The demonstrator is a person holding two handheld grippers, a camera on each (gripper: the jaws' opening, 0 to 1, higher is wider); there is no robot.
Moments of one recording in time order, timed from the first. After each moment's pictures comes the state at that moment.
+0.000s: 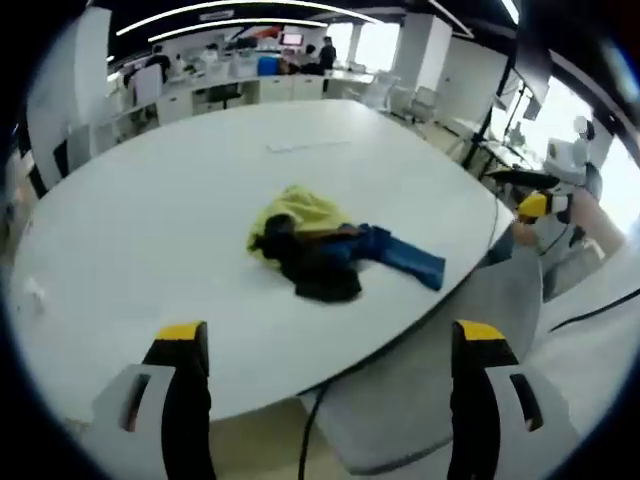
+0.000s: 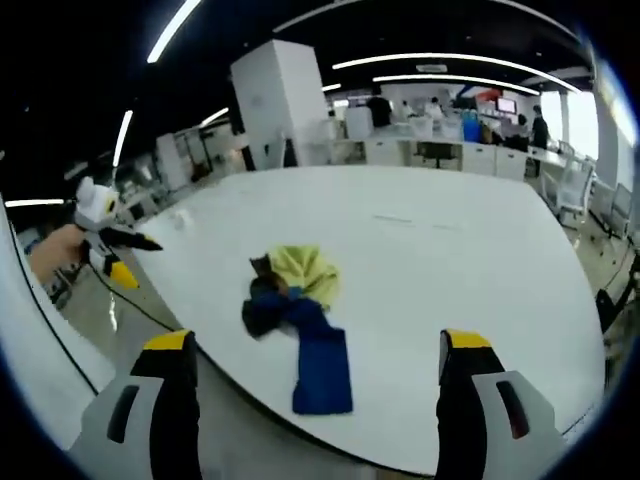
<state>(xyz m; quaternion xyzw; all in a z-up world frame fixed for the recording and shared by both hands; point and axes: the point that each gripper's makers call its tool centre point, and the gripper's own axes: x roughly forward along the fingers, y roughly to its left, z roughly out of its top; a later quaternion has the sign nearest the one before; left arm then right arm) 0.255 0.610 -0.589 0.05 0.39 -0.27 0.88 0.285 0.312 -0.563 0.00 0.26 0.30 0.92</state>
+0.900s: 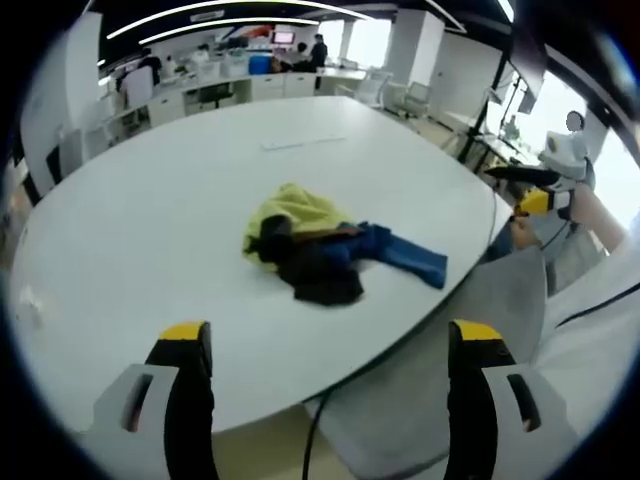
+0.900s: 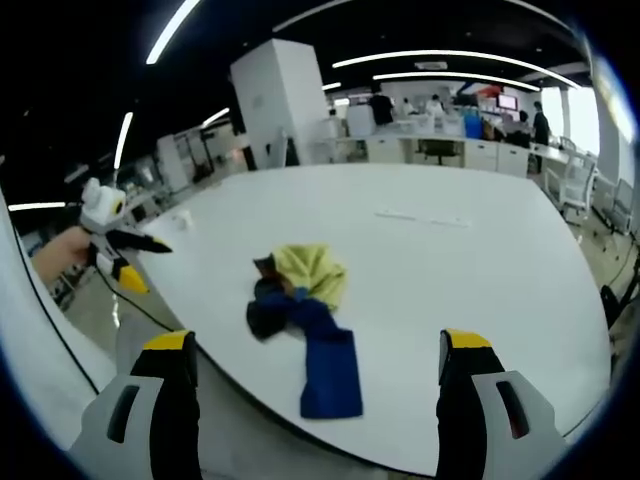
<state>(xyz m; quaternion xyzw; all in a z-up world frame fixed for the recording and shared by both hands) 0.263 0.608 -0.598 0.05 0.40 -0.28 0.87 0.281 0.312 -0.571 0.00 0.27 0.30 0.91</state>
